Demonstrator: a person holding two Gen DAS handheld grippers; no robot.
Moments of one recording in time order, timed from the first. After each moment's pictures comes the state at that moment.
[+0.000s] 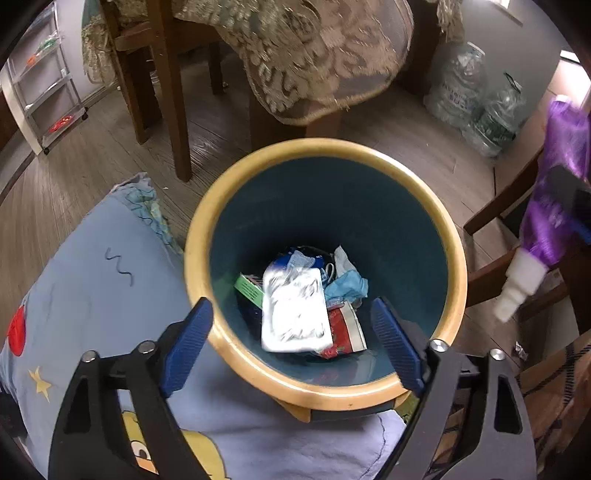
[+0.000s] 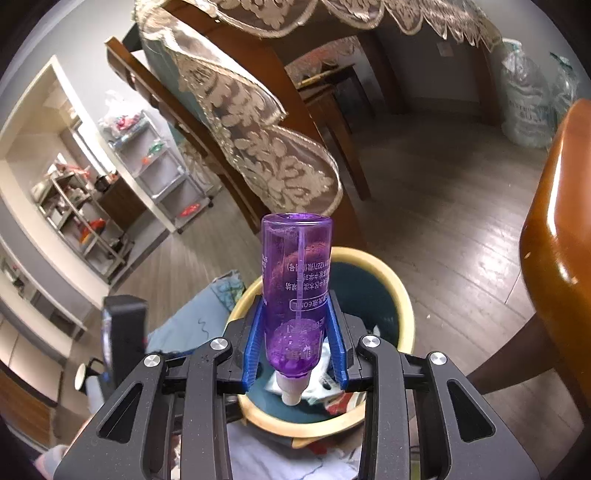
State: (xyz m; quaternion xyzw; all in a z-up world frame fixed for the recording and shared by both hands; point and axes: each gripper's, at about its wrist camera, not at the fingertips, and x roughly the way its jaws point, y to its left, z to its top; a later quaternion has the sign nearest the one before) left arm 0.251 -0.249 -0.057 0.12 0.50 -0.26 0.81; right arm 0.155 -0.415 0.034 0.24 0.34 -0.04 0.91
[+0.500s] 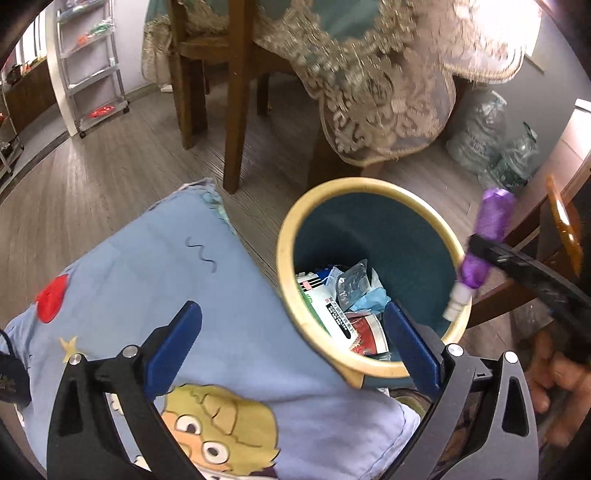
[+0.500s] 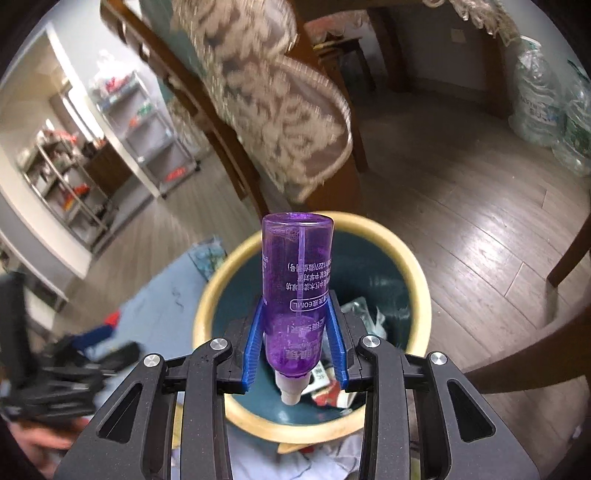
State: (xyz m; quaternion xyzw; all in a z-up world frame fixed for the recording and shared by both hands) left arm 0.244 -0.166 -0.018 0.06 0.47 -0.23 0.85; right arm 0.192 -0.389 -0.007 0.19 0.40 -0.05 0.89
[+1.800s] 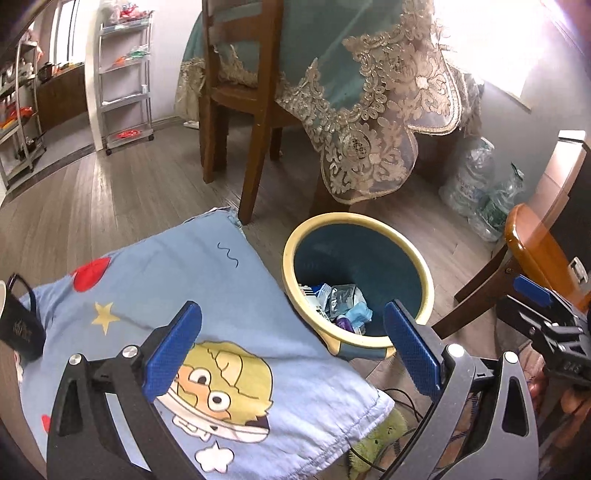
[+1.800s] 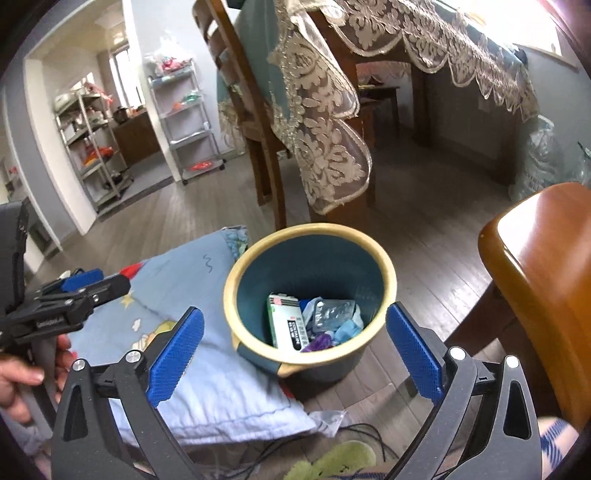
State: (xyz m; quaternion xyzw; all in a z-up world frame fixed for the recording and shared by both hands) left arm 0.149 -0.120 0.034 0.01 0.40 -0.21 0.89; right arm 0.070 -0.348 0.068 0.07 0.36 -0.01 0.93
